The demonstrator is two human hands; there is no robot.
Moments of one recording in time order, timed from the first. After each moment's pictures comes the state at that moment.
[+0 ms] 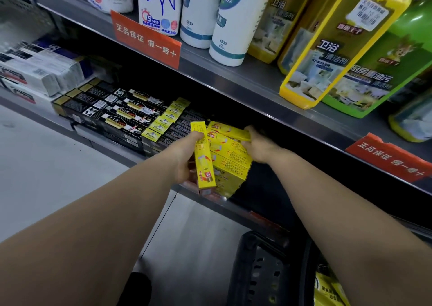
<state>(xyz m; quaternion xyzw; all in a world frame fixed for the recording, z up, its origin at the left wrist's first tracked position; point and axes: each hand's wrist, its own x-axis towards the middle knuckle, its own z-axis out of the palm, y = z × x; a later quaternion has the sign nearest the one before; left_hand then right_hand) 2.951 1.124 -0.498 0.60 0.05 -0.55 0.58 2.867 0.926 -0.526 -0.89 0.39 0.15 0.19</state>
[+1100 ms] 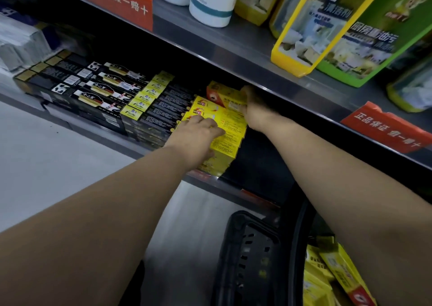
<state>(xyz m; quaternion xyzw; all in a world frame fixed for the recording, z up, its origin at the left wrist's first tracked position) 2.932 1.103 -0.529 0.79 -0.59 -0.08 0.11 2.869 0.918 -0.510 -0.91 0.38 0.06 0.15</state>
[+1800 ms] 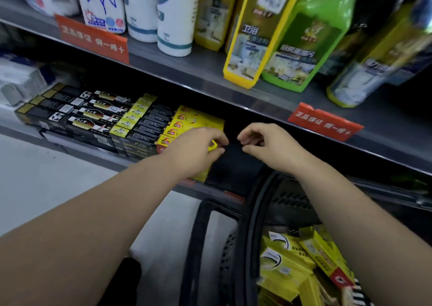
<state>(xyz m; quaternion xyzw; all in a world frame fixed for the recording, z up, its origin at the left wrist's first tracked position) 2.875 1.111 -0.449 0.75 -0.57 -0.18 0.29 2.738 0.985 -0.413 -0.91 0.30 -0.02 0.30</state>
